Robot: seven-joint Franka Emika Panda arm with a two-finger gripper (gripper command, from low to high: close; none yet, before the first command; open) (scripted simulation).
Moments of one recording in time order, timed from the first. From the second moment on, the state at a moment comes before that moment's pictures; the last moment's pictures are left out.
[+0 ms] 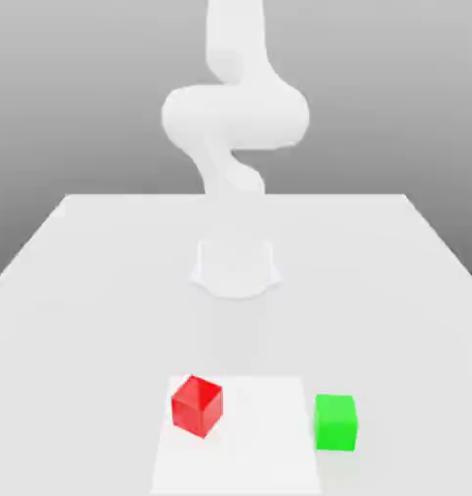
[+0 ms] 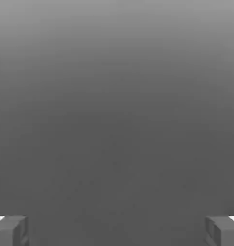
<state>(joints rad) -0.02 -0.72 0.00 -2.35 0.00 2.35 0.84</state>
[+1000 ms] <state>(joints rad) -0.14 0.24 0.01 -2.73 -0.01 2.97 1.17</state>
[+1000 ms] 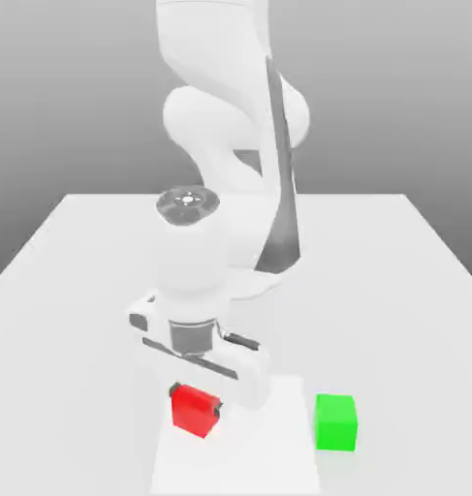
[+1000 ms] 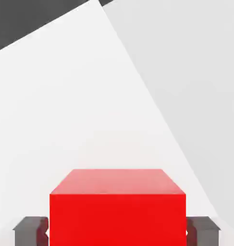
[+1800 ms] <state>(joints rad) 0.17 0.14 0.14 -2.65 -0.06 2.79 1.51</state>
